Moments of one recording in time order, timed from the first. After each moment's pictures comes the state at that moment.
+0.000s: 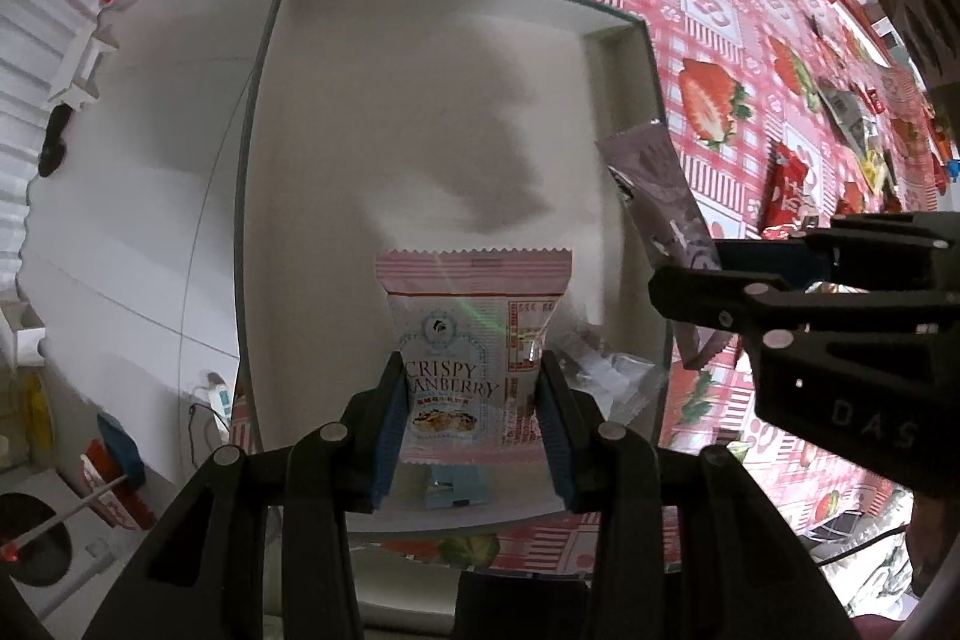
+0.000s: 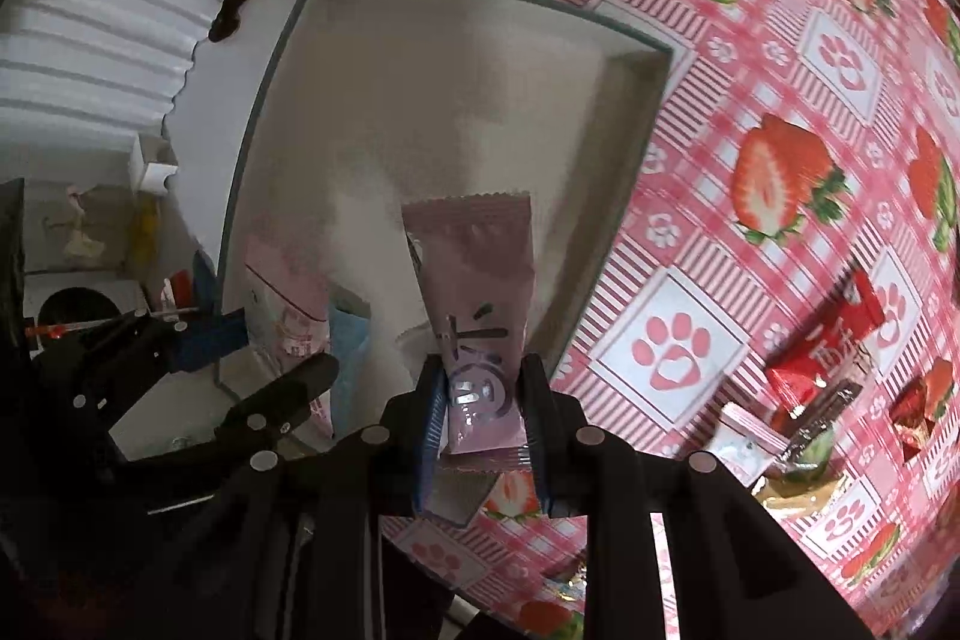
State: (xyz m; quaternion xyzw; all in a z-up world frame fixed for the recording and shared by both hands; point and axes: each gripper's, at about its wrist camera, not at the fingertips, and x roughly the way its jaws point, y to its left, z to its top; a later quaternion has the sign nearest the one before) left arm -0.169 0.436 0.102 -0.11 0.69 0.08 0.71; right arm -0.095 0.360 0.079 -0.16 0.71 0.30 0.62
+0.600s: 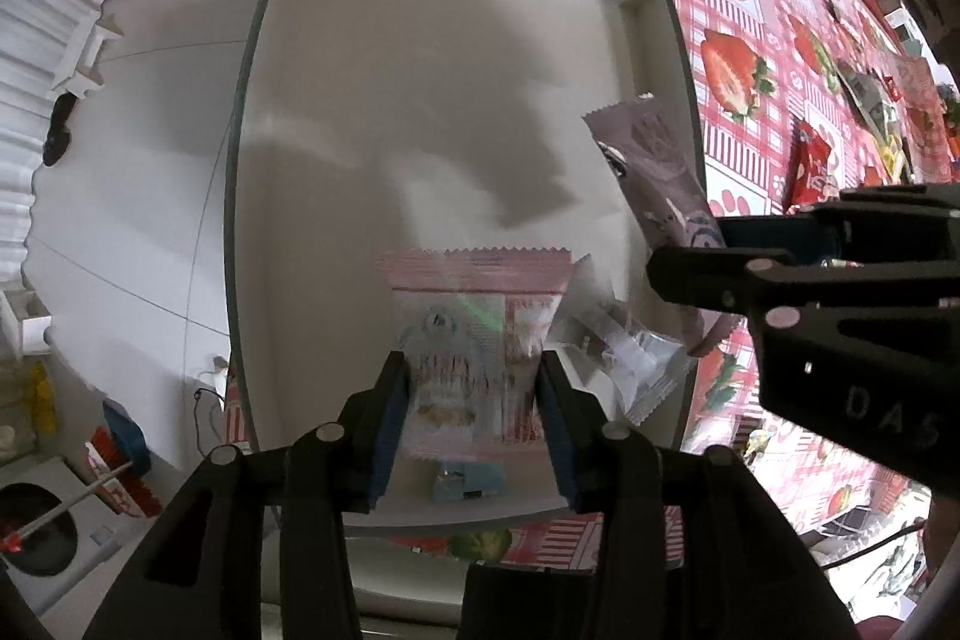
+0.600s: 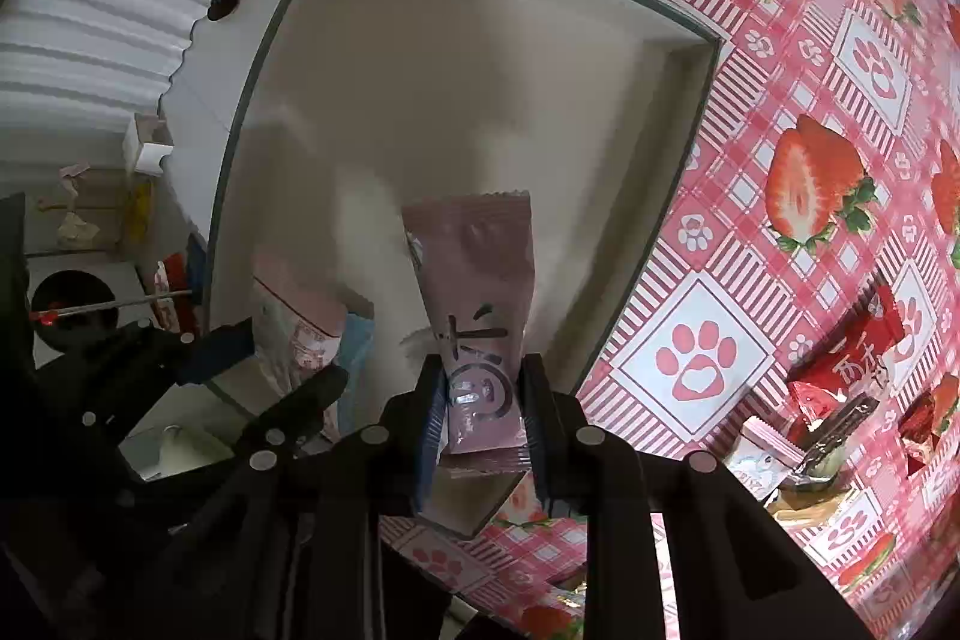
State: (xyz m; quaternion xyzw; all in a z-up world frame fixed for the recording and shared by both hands) left arm -0.177 0.436 0.087 -0.11 0.70 0.09 0.70; right arm -0.102 0.384 0.056 -0.18 0.72 0.31 0.60
